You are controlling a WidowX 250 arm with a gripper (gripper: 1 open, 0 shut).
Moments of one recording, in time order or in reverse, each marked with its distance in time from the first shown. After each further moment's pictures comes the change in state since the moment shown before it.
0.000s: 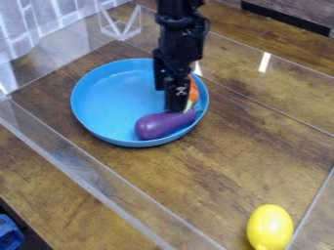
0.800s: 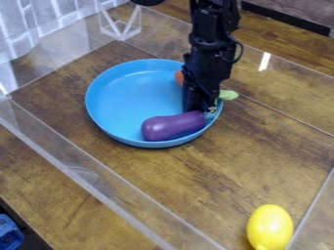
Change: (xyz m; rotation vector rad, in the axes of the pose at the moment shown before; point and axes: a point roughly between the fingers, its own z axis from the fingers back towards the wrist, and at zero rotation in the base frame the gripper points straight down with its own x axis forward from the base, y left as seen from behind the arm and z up) arm 0.027 -0.023 -0.020 -0.032 0.063 0.033
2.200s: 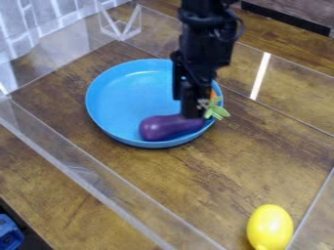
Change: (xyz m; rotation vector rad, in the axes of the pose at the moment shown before) arm -0.024 -0.057 0.057 0.036 -0.057 -0.125
